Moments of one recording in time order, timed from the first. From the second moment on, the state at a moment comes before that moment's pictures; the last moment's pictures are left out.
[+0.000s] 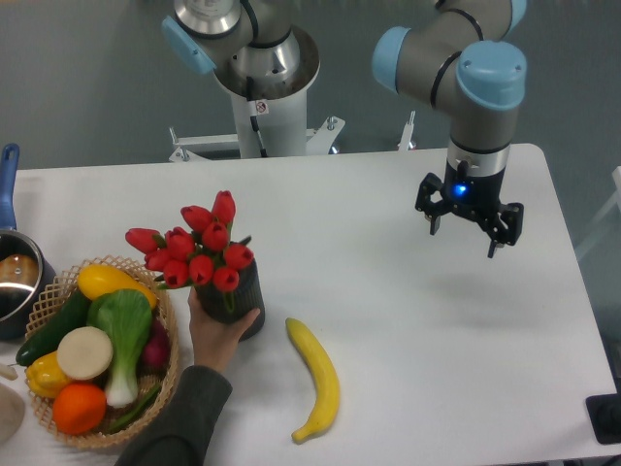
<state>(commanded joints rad) 2.79 -1.84 -1.73 -0.90 1.47 1.35</state>
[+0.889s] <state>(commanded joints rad) 2.78 -1.77 -1.83 -0.85 1.23 1.22</state>
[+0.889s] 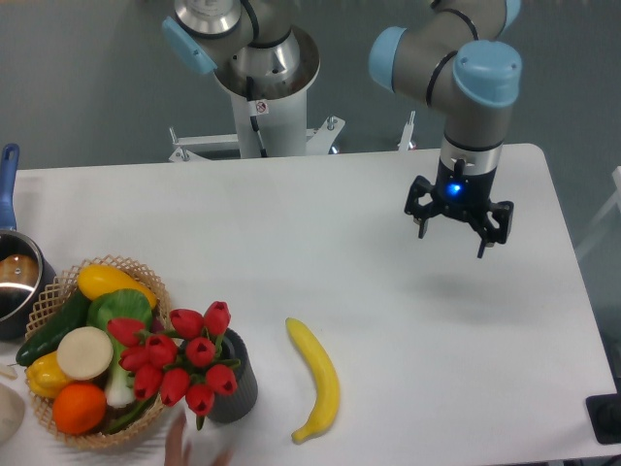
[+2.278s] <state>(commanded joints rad) 2.48 -1.97 -1.70 -0.75 0.54 1.20</state>
